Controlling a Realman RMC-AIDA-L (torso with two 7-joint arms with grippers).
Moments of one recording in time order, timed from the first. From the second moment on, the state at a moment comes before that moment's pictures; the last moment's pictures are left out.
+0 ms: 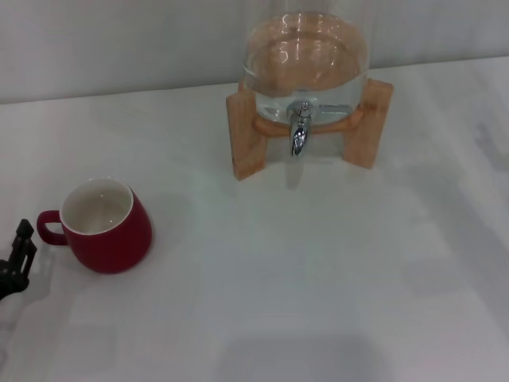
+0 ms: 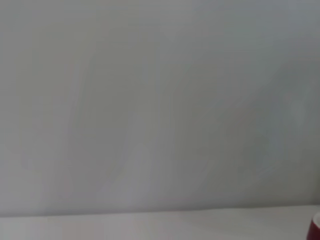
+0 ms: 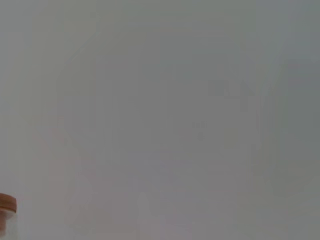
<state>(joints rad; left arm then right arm) -0.27 -2.10 -1.28 -0.13 -0.14 -1.20 2.81 0.38 2.01 -0.74 -0.02 -0.54 -1.56 0.48</state>
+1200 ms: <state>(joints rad) -0.27 -2.10 -1.21 -0.17 -0.14 -1.12 2.81 0.39 2.01 -0.74 -0.02 -0.54 -1.56 0.48</state>
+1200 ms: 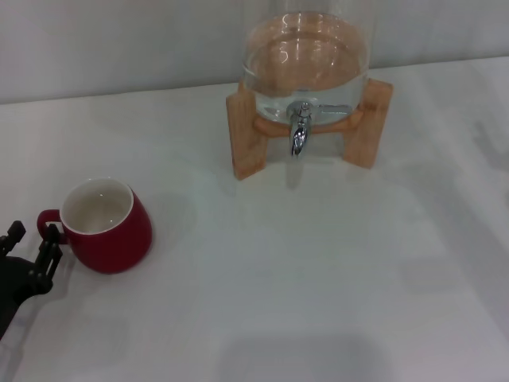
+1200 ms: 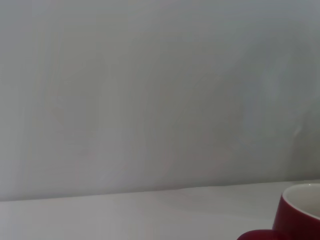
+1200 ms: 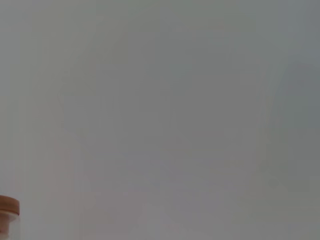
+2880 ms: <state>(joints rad) -0.31 -2.09 -1.21 -0.16 -0.14 -1.10 2.82 0.38 2.01 -0.74 -0.02 -0.54 -1.56 0.48</state>
